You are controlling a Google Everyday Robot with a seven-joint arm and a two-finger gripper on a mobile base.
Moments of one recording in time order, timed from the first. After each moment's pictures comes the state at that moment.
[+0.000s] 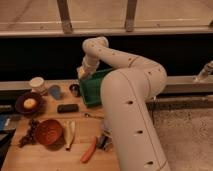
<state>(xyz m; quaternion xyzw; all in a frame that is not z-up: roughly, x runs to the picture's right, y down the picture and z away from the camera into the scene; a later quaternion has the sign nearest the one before) -0.094 -0.088 0.913 -0.27 0.01 0.53 0.80</state>
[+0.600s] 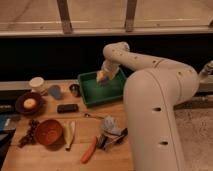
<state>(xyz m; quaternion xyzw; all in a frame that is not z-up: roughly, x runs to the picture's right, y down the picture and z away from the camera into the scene) 0.014 -0.054 0.911 -0.25 0.06 0.62 0.74</state>
